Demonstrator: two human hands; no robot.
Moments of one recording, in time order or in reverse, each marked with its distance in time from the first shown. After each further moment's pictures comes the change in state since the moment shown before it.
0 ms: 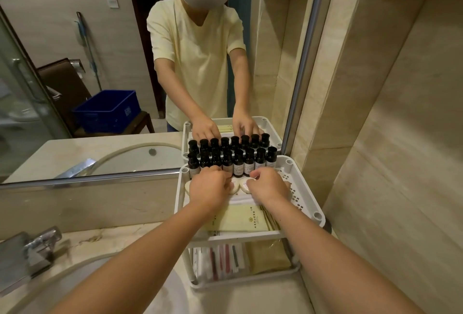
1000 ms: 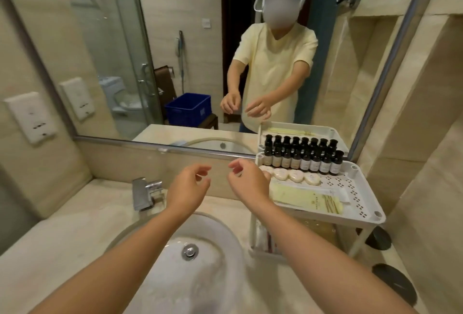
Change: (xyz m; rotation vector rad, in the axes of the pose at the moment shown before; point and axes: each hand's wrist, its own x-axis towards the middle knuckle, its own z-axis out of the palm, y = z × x) left_hand -0.180 -0.118 -0.101 -0.414 0.337 -0.442; right_hand -0.158 -0.119 0.062 0.206 -0.118 -0.514
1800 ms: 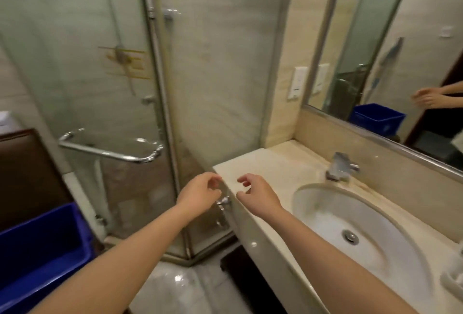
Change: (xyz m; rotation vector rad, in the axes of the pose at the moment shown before) left_hand -0.388 -0.221 -0.316 0.088 0.320 -0.652; right_hand -0.357 -0.225 0.231 -0.017 -0.827 -0.614
